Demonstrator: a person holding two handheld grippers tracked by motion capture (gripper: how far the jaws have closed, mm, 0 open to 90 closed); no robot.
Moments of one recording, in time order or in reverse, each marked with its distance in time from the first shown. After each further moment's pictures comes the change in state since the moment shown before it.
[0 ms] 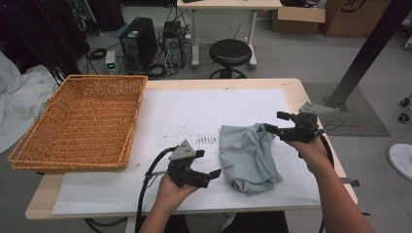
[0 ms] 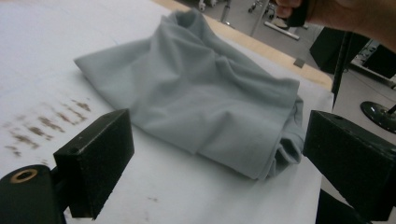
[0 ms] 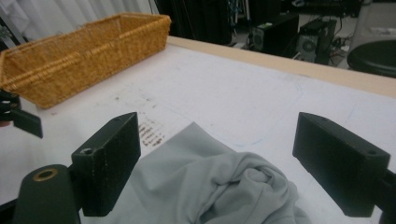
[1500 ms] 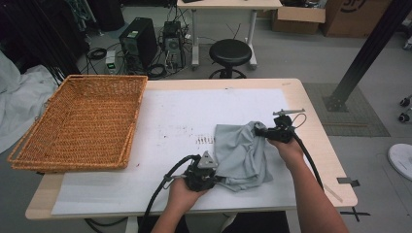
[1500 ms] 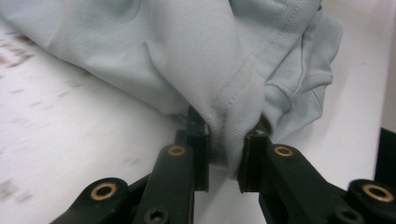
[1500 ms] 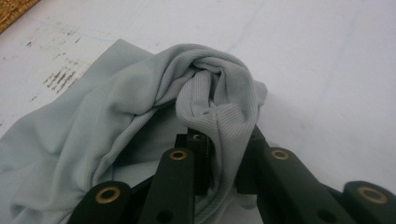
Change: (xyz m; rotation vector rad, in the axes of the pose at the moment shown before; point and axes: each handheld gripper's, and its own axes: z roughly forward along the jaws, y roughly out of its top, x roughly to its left) left arm -0.005 -0.018 0.038 0.295 0.063 0.123; right arm -0.030 -0.045 0.076 0.303 -0.113 0.208
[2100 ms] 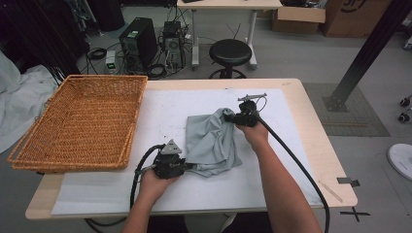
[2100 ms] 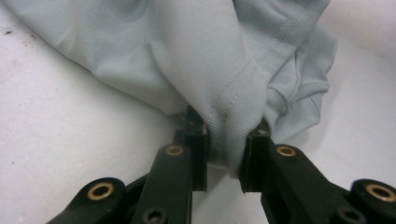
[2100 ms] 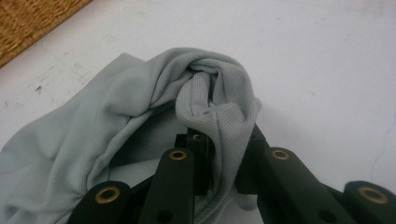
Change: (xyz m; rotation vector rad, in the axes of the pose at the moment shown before) left arm 0.071 -0.032 -0.042 -0.043 0.064 -0.116; right arm 0.048 0.063 0.087 -0.025 0.050 -0.096
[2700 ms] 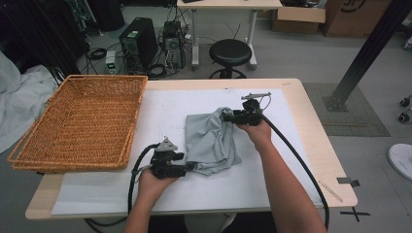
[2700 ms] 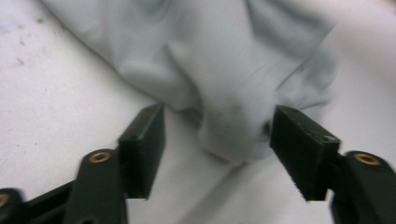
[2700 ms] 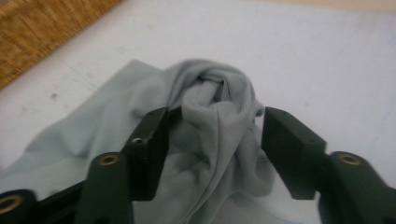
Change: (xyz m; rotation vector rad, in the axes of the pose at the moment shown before) left arm 0.004 -0.004 -0.012 -0.080 -0.003 -0.120; right arm -0.005 0.001 -0.014 -0.050 0.038 -0.009
